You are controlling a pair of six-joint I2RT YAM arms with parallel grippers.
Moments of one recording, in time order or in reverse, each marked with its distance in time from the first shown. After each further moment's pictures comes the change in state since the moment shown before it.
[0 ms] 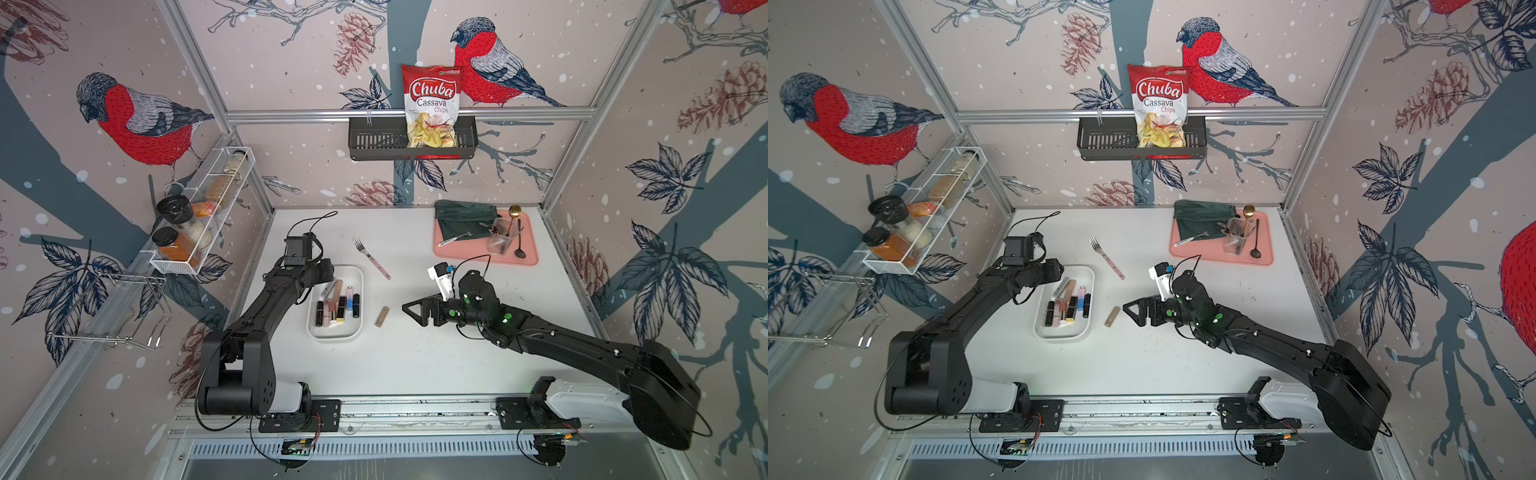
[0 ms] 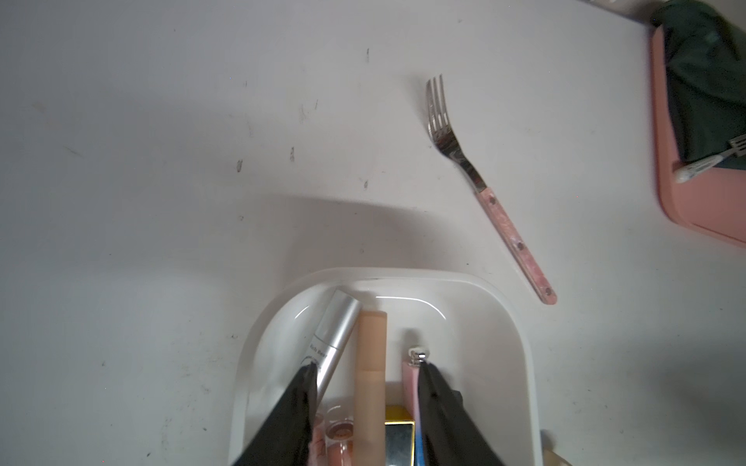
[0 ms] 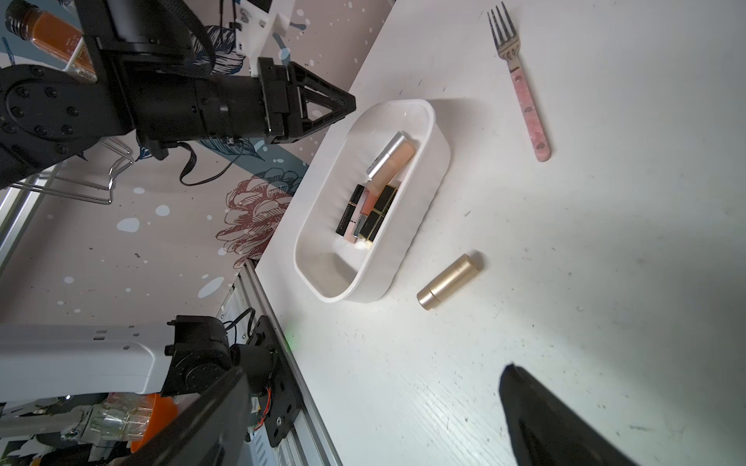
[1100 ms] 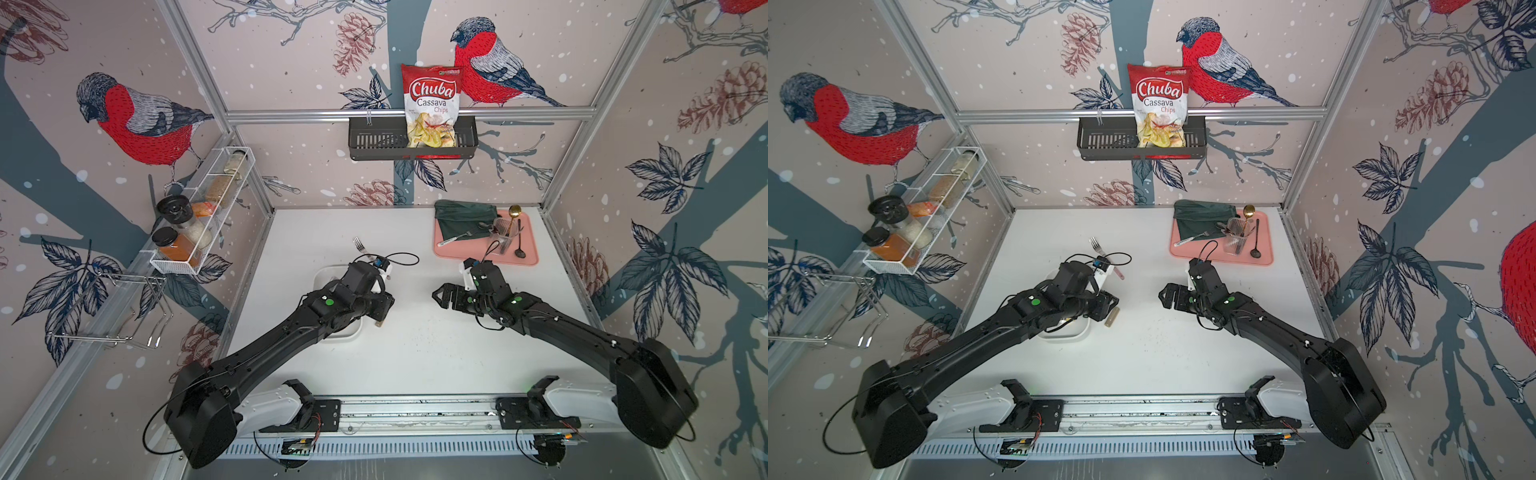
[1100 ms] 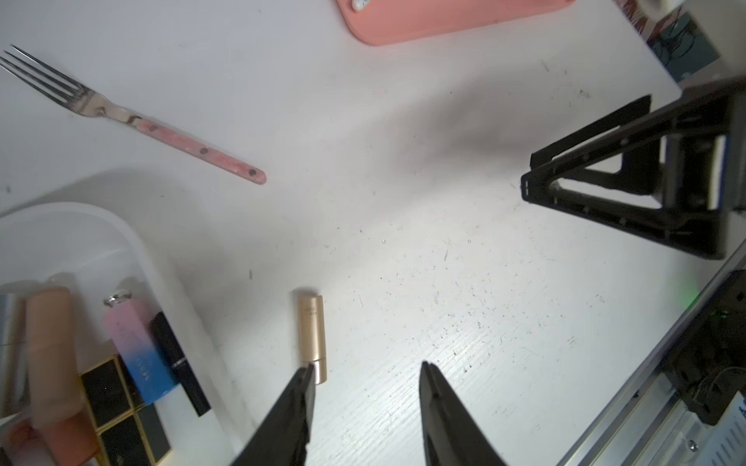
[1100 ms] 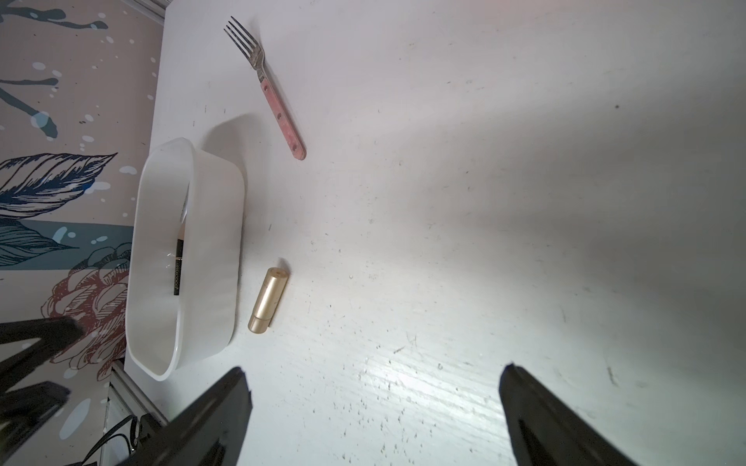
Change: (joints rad) left arm -0.713 -0.138 -0.017 -0.149 -0.154 -0.037; right arm -0.253 0.036 0.035 -0.344 0.108 0.035
